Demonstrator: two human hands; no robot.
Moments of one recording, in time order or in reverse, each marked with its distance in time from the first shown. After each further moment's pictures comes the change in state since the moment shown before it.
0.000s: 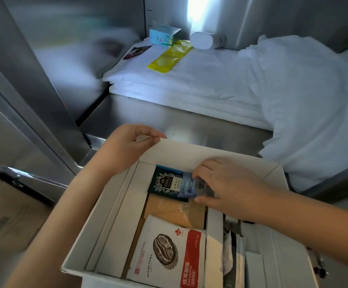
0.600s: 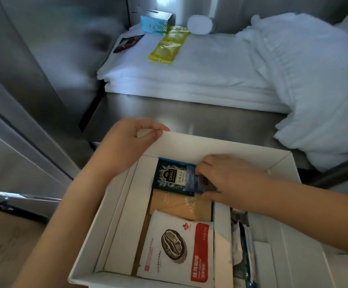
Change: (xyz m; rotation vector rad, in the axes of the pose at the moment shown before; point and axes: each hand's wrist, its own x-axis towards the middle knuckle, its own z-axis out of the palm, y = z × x) left_hand 0.013 -0.035 -0.041 -0.032 -0.098 0.100; right_hand 0.047 -0.038 0.025 -0.114 -0.107 0.152
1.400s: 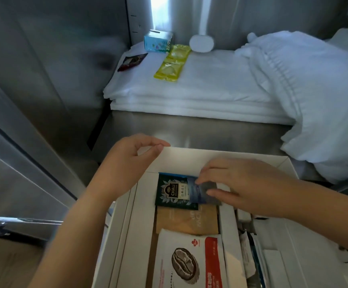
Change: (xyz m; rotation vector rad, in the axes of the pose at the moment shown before) left_hand -0.001 -0.019 -0.021 -0.104 -0.038 -0.039; right_hand 0.000 -0.009 -0.044 0.168 0.190 -0.134
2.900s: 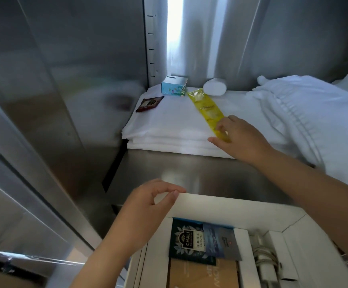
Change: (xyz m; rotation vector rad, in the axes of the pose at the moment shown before) left_hand 0.005 -0.002 0.000 -0.021 0.034 -0.005; right_hand 0.130 0.122 -0.032 -0.071 0.447 0.432
